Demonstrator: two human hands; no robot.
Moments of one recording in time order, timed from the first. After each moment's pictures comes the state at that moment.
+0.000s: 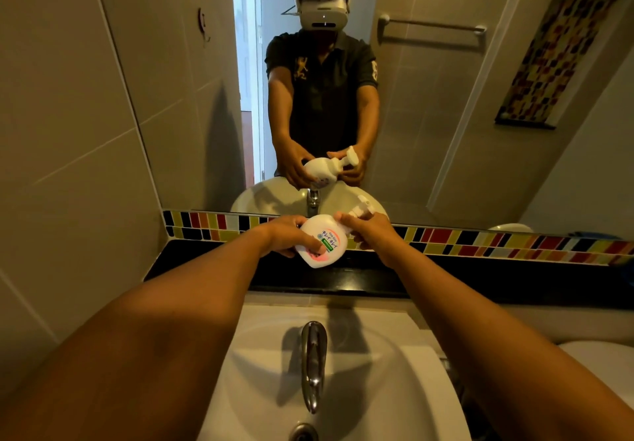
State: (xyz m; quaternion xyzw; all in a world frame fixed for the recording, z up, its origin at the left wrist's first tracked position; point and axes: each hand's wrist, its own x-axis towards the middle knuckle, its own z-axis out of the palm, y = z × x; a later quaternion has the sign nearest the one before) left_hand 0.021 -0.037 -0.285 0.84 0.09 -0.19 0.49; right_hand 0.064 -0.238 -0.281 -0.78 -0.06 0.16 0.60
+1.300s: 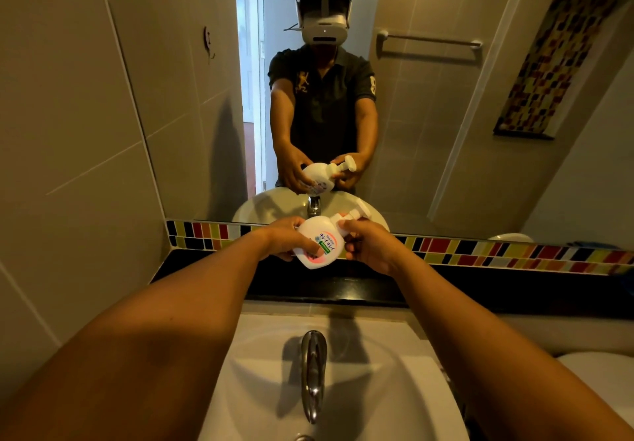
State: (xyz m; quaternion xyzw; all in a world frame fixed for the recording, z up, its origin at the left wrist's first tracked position) left_hand 0.024 -0.023 -0.263 0.85 0.08 -0.15 0.49; right_hand 0.062 -0.233 -0.258 -0.67 -0.07 0.28 0.69
